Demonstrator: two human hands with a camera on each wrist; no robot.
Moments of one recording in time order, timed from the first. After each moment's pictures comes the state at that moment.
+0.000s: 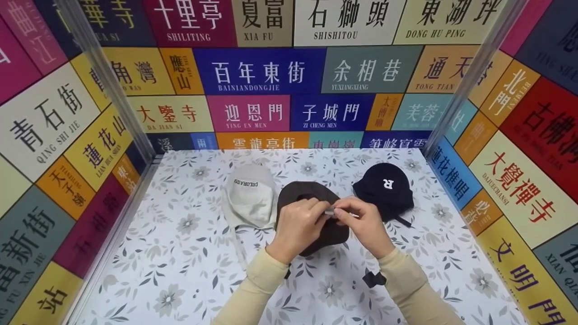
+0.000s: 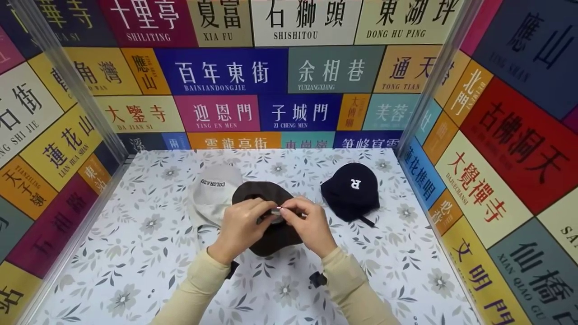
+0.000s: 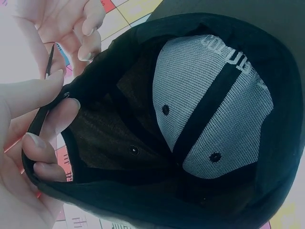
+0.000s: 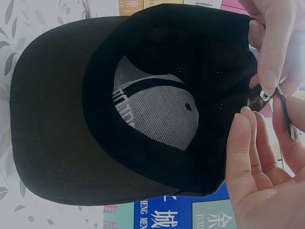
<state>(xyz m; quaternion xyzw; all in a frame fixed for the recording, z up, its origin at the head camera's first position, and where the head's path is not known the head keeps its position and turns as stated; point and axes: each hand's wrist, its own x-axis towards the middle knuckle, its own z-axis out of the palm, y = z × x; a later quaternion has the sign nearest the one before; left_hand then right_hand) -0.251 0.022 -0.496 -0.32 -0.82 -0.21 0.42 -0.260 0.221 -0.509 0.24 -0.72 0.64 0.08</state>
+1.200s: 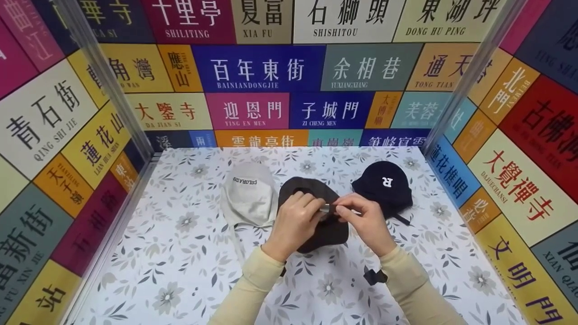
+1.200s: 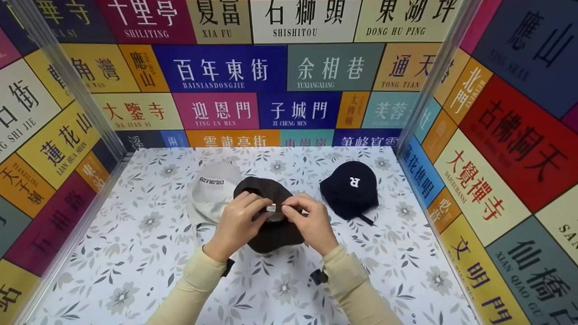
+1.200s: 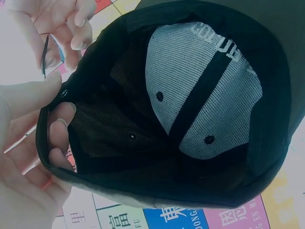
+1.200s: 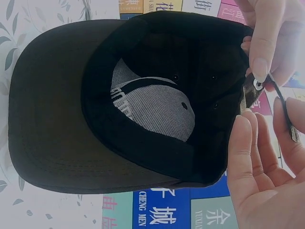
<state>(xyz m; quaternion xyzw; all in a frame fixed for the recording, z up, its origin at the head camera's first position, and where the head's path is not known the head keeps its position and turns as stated) -0.254 0.014 -0.498 -0.34 -0.82 -0.25 0.40 -0.245 0.219 -0.486 0.24 -0.73 0.64 0.09</state>
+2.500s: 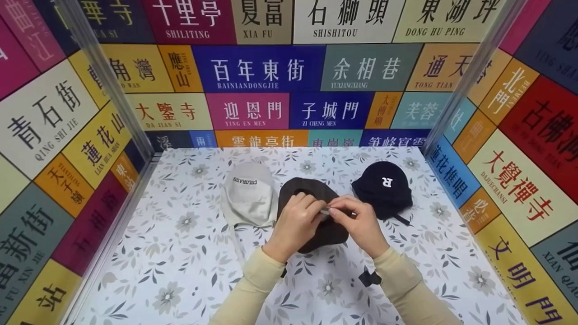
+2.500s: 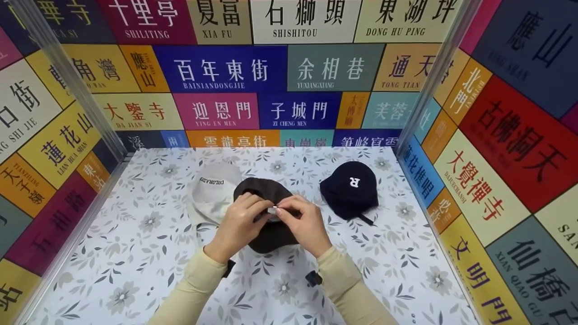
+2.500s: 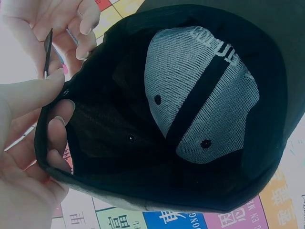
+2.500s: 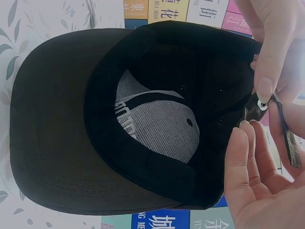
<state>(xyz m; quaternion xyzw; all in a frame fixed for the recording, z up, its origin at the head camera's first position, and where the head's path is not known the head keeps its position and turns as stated) -0.252 0.017 -0.500 -0.36 -0.81 -0.25 0.39 -0.241 0.206 -0.485 0.26 -0.74 0.60 0.12</state>
